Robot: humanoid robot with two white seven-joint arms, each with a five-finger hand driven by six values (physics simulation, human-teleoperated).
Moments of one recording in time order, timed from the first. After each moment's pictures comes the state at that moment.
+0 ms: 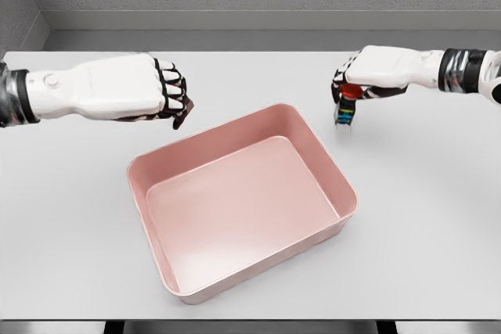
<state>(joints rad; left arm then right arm) -1.08 1.05 -1.16 -1.76 -0.36 -0.61 -0.05 -1.04 -0.79 1.05 -1.25 0.35 -0.61 0.39</state>
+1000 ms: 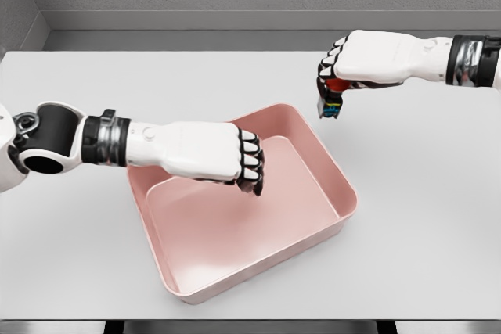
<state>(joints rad) -1.09 0.83 -1.32 -1.77 -0.37 -0.61 -0.10 -1.05 -0.87 0.98 -1.51 0.35 -0.61 0.39</state>
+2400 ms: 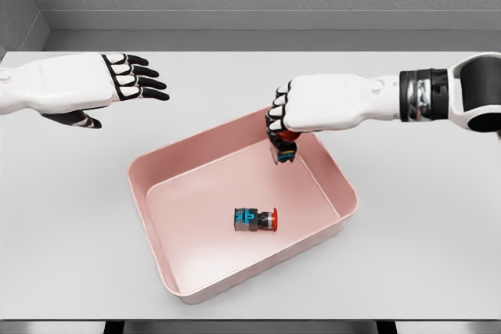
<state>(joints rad) -1.19 1.18 -1.31 -1.69 -0.29 -0.61 -0.08 -1.04 -0.82 1.05 -1.72 0.35 -0.61 0.41</state>
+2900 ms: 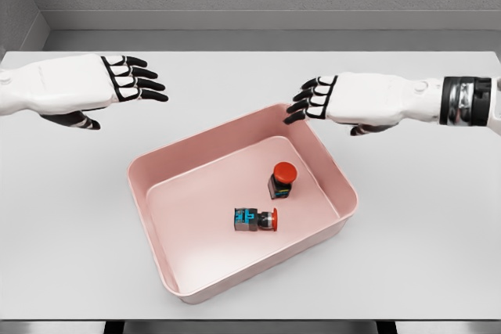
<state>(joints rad) -1.19 1.19 -1.32 -1.69 -0.29 -0.61 -0.08 -0.89 -0.95 0.95 -1.63 0.32 -0.61 0.37</state>
